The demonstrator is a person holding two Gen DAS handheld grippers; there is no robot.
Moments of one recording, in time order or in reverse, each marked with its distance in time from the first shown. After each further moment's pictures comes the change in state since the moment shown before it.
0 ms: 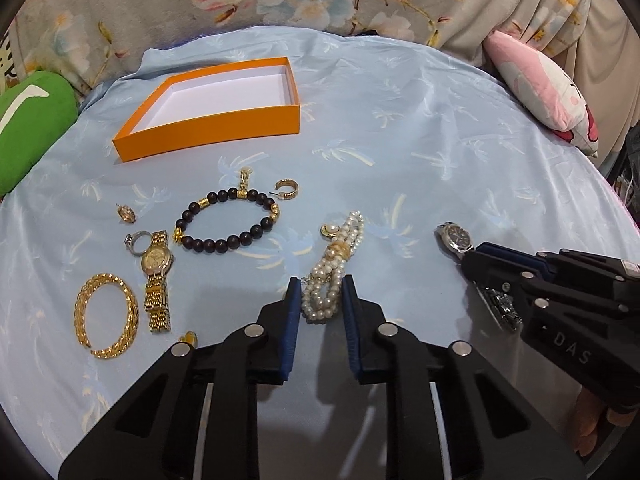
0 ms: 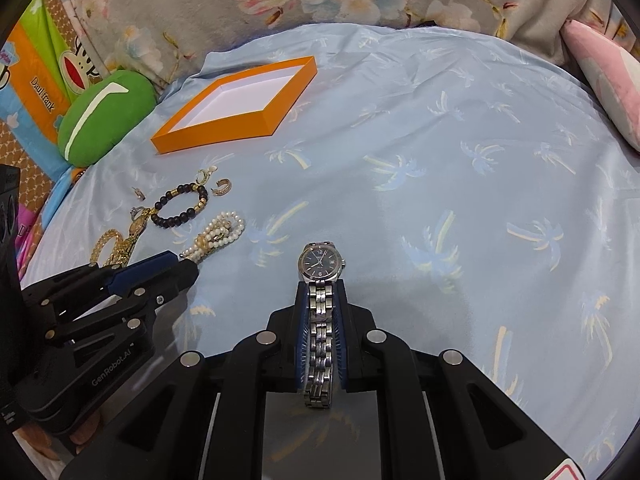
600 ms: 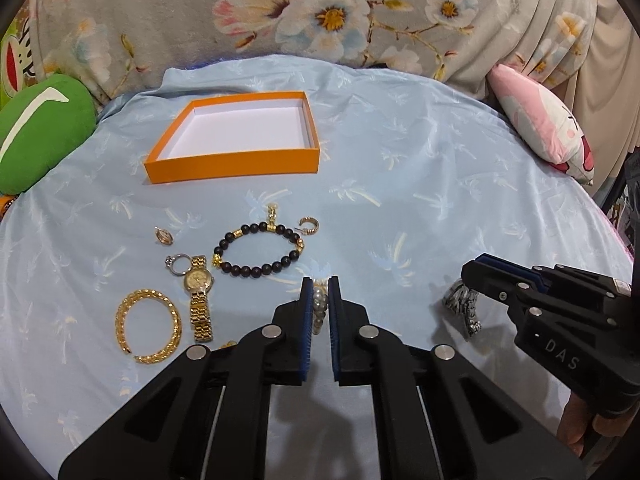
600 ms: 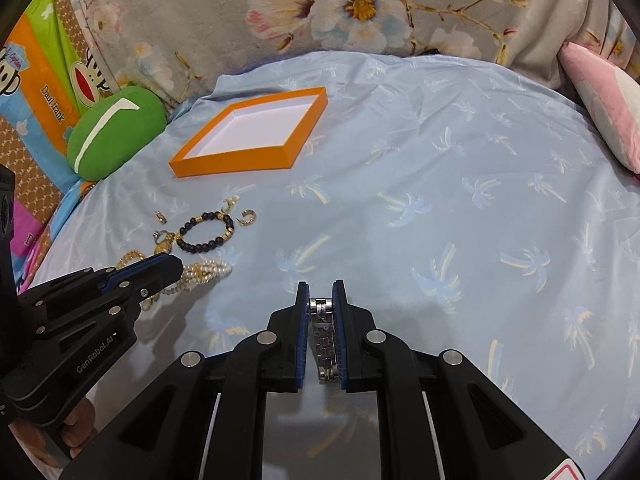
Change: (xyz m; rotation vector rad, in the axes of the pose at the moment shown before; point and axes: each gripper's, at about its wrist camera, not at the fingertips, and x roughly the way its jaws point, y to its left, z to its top) left arm -0.039 0.015 0.014 -0.045 -0.078 0.002; right arm -0.028 0.019 0.014 -0.012 -0.075 -0.001
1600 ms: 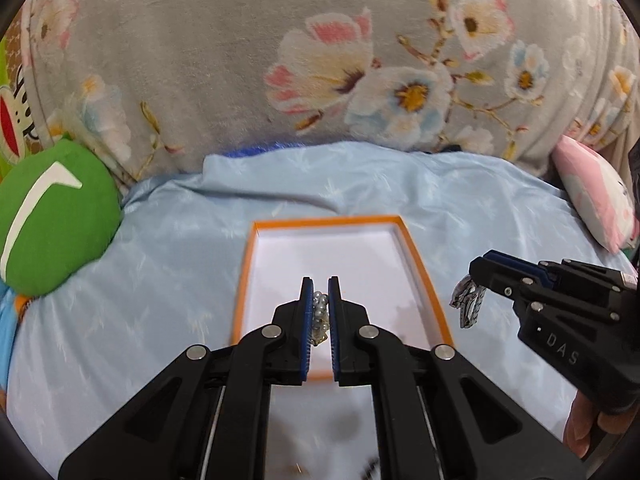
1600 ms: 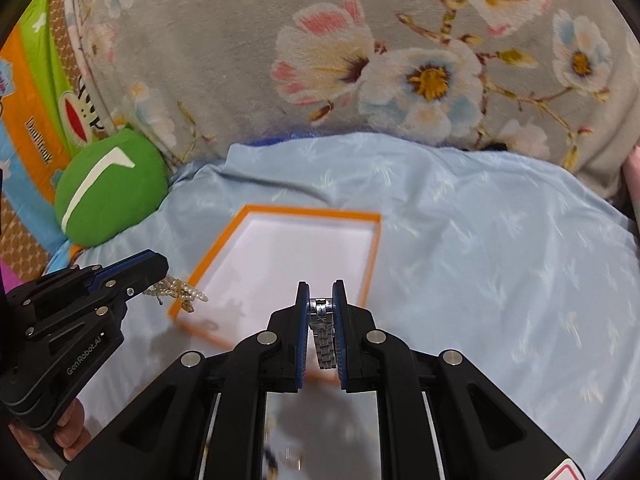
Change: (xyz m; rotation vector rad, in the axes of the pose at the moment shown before) left arm 0.058 0.113 0.181 0.010 -0.136 0.116; right arm 0.101 0.064 0.203 -0.073 -0.119 0.000
